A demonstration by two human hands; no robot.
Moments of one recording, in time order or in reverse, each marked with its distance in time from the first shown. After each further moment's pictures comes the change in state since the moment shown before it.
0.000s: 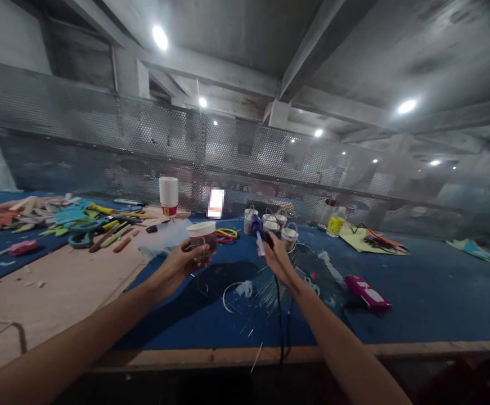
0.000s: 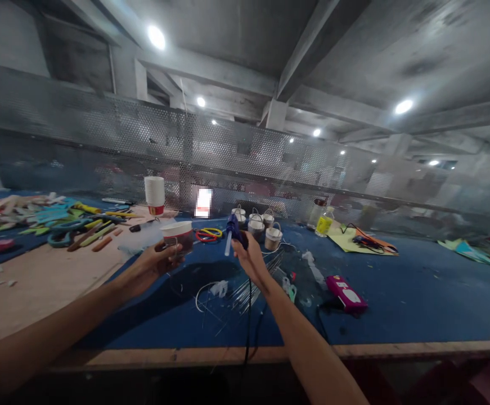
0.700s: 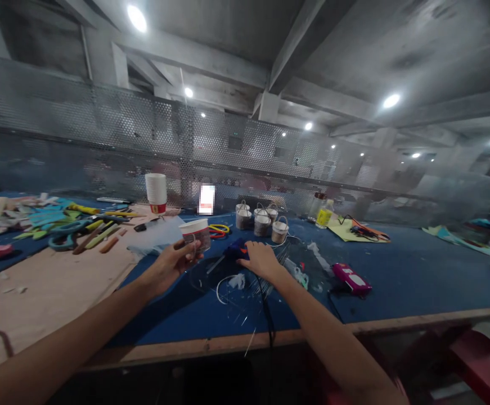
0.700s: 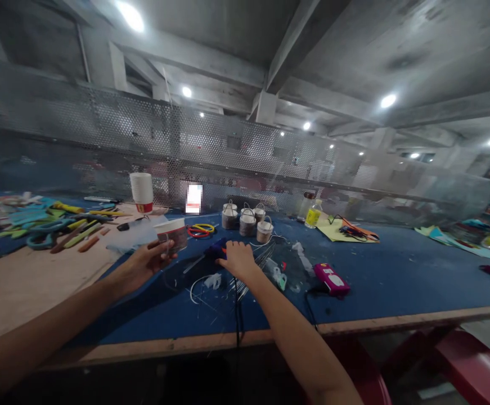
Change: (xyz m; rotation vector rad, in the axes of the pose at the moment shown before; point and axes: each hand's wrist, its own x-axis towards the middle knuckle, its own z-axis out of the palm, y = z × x) left_hand -0.001 0.003 -0.001 -0.079 -0.063 -0.040; right_hand -0.010 0.003 0.014 -1.182 -0.373 -0.001
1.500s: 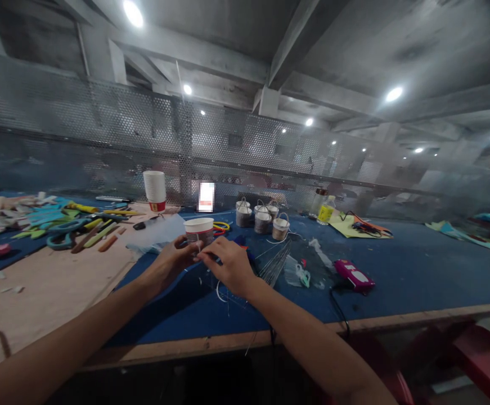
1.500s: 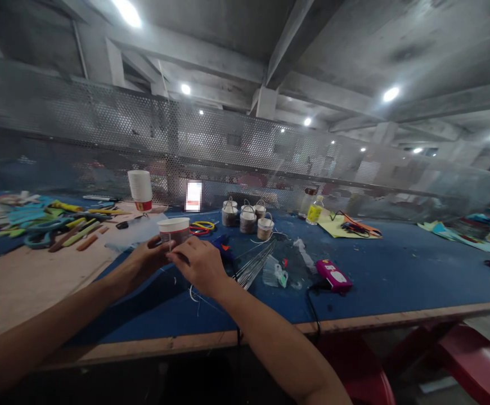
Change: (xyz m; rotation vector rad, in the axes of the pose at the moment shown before) left_hand 0.004 -0.009 0.002 0.050 -0.079 0.074; right_hand -0.007 -0.076 -0.004 0.593 0.551 -0.475
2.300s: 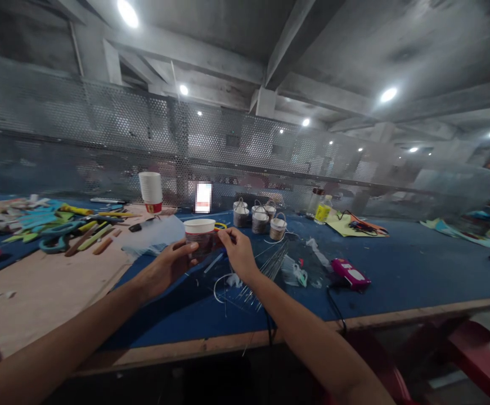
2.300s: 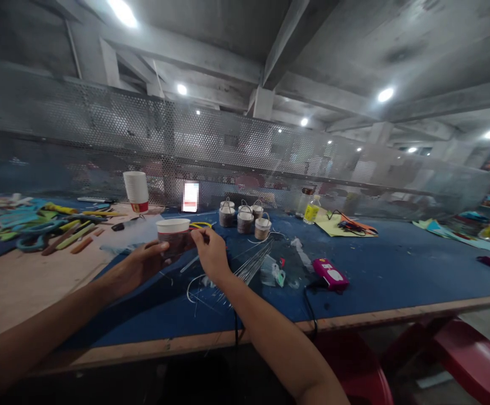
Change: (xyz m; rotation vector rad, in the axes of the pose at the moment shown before) left_hand -0.005 0.006 0.000 0.026 -0.168 -0.074; right_hand 0.014 0.016 -0.005 0.623 0.243 0.534
